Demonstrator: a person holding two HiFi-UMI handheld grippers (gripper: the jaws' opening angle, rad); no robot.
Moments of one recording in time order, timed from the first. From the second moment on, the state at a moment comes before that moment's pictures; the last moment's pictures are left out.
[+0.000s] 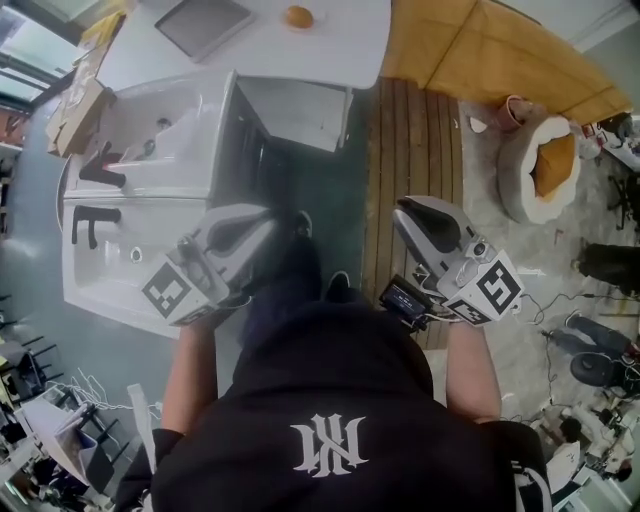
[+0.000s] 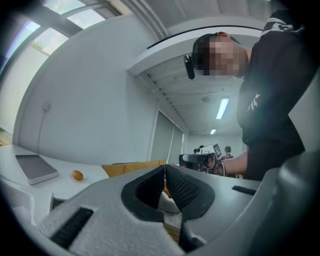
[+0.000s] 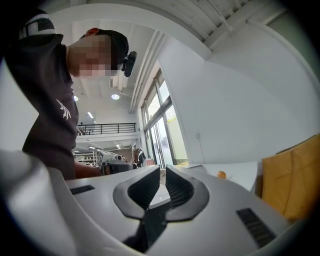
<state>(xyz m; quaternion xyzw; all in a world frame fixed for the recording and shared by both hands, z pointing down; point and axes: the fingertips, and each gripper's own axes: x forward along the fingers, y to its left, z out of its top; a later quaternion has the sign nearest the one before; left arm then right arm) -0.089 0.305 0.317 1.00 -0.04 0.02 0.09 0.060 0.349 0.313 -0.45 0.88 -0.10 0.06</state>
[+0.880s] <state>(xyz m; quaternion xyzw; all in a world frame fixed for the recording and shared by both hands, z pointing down) -0.071 0.014 0.358 0.99 0.01 0.03 0.11 0.062 0.081 0.320 -0.47 0.88 -0.09 -0.05</state>
